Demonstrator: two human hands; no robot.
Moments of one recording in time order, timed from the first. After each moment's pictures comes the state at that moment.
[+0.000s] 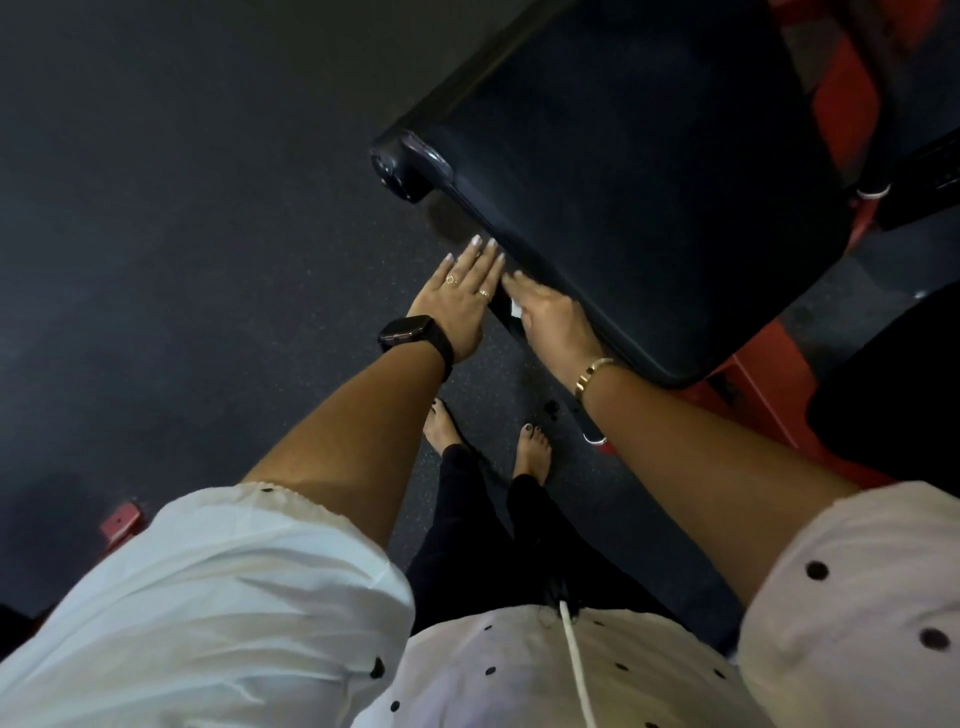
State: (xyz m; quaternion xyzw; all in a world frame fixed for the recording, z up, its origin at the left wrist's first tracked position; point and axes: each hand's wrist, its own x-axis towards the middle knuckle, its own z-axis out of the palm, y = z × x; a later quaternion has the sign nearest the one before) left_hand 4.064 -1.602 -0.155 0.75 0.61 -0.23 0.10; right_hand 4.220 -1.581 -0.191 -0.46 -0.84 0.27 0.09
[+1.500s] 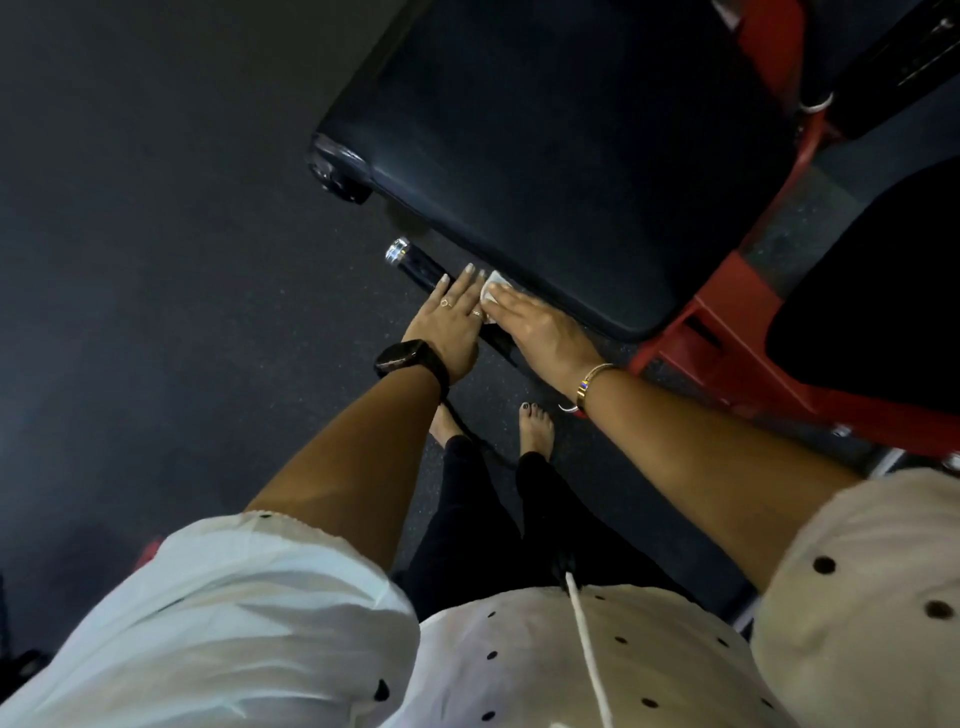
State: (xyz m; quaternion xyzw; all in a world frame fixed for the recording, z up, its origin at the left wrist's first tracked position) left_hand 4.125 -1.619 -0.161 0.80 0.52 -0.28 0.11; right_hand 4.283 -1.615 -0.185 -0.42 -0.87 0.26 0.07
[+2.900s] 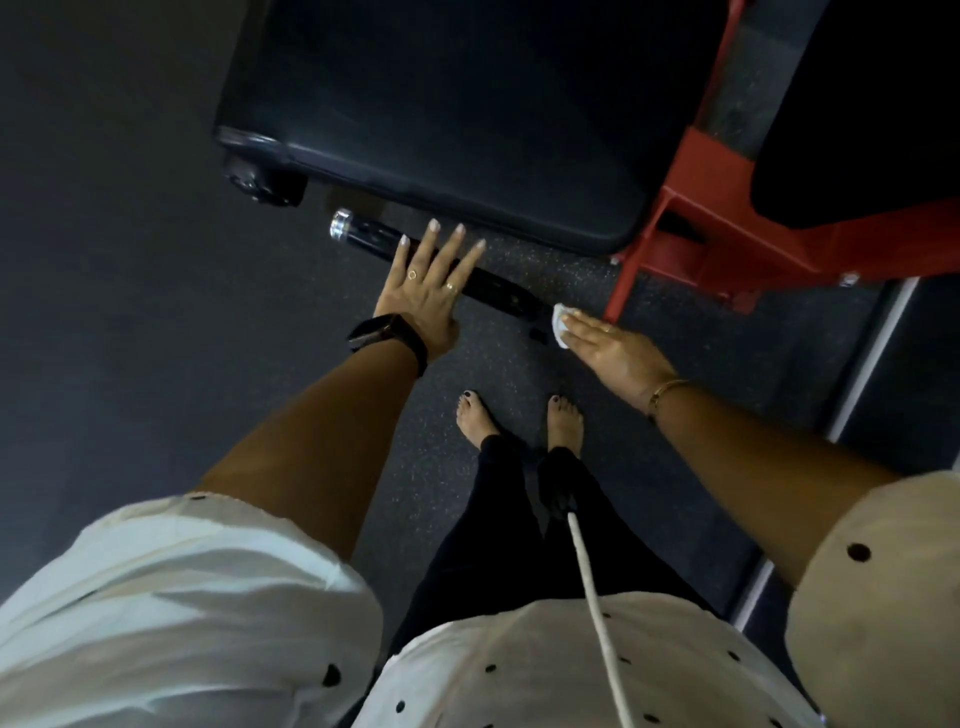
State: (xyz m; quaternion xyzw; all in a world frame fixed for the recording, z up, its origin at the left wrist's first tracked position) left_hand 4.111 -1.629 -0.178 0.85 0.45 -0.27 0.05; right_hand 4.356 -1.735 -0.233 -0.52 -0.82 0.23 -0.01
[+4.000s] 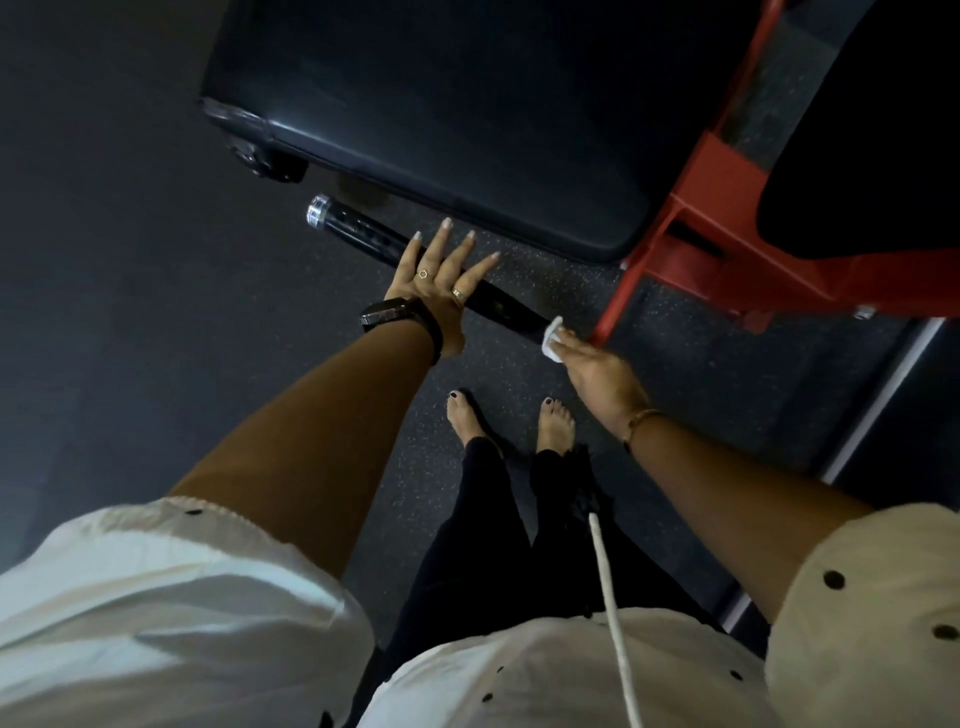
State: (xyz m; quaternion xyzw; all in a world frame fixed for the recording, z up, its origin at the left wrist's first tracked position) left_hand 4.155 -1.623 -0.182 0.79 0.45 -0.41 0.10; right_hand 4.362 -1.745 -0.271 -0.63 -0.67 0.37 0.12
